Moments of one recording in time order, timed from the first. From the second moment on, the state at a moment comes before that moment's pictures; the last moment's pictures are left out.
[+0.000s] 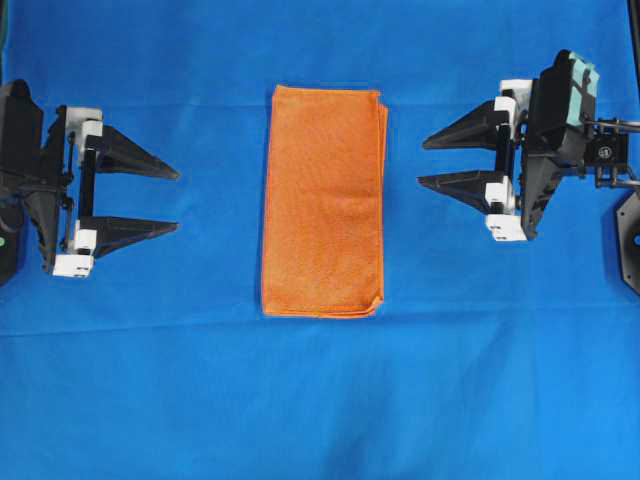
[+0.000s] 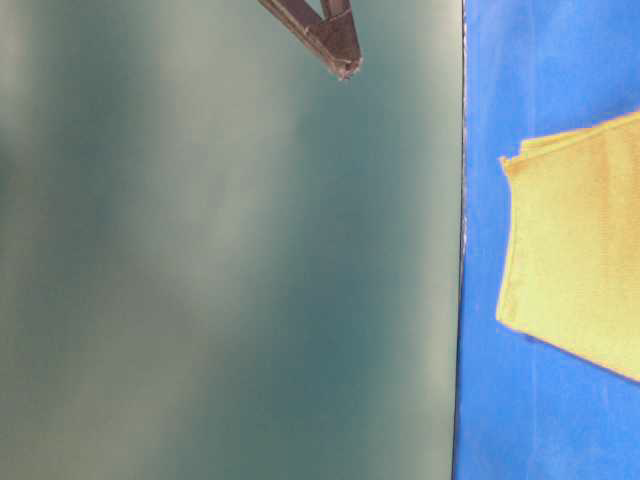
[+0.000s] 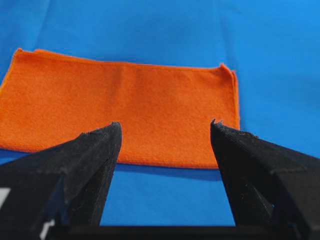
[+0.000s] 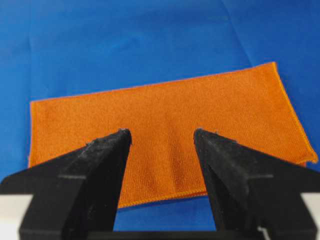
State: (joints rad) left arm 0.03 -0.67 1.14 -0.03 -0.15 -0.02; right arm -0.19 -0.45 1.04 -0.18 -0.25 0.27
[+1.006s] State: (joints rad) left arm 0.41 0.20 0.73 -0.03 -0.33 0.03; right arm -0.47 0.10 0.77 -0.19 -0.20 0.25
